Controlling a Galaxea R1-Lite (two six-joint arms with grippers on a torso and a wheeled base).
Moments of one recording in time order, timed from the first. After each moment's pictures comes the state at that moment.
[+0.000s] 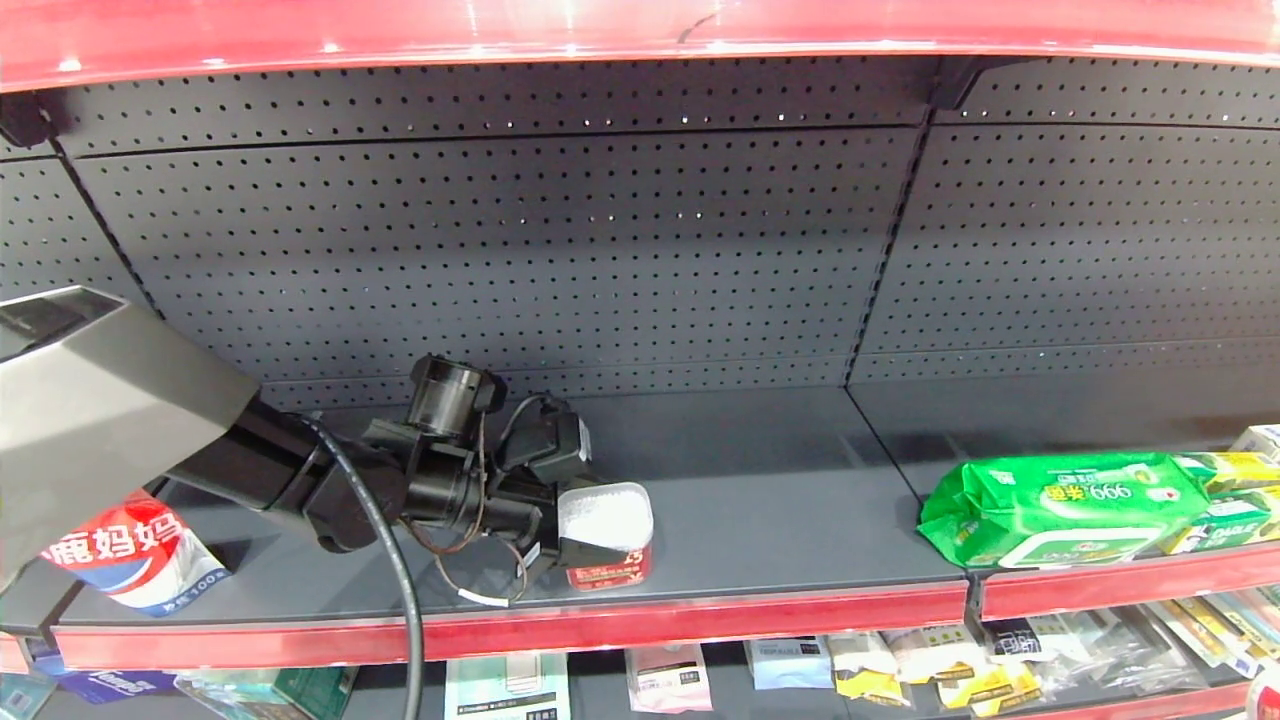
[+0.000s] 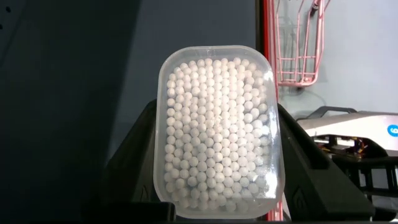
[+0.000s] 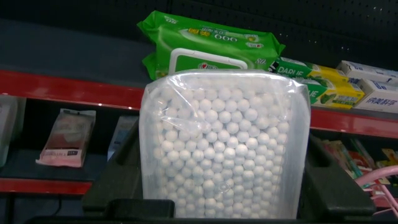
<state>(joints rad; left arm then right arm) -0.42 2.07 -0.94 -0.38 -0.75 0.77 0.17 0.10 -0.03 -0.03 -0.21 -0.24</state>
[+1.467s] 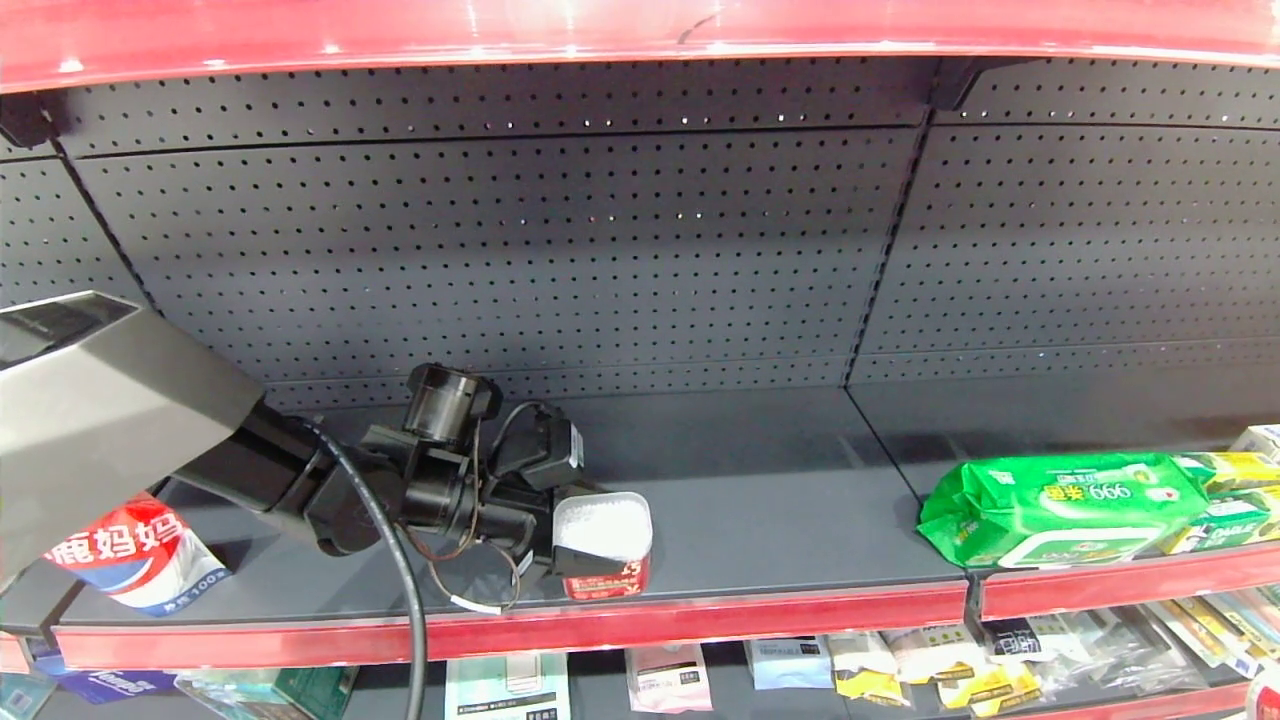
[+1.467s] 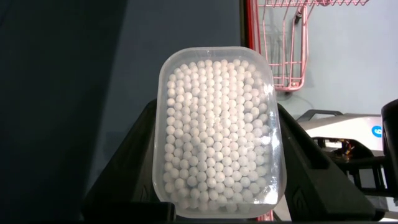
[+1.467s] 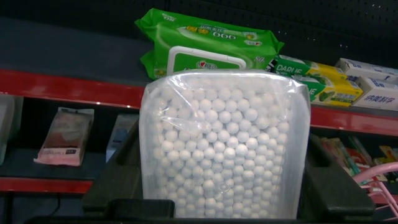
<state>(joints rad) -0.40 2.09 -0.93 -0.38 -0.82 0.79 0.16 0.11 -0.03 -0.03 -0.20 -0.24</state>
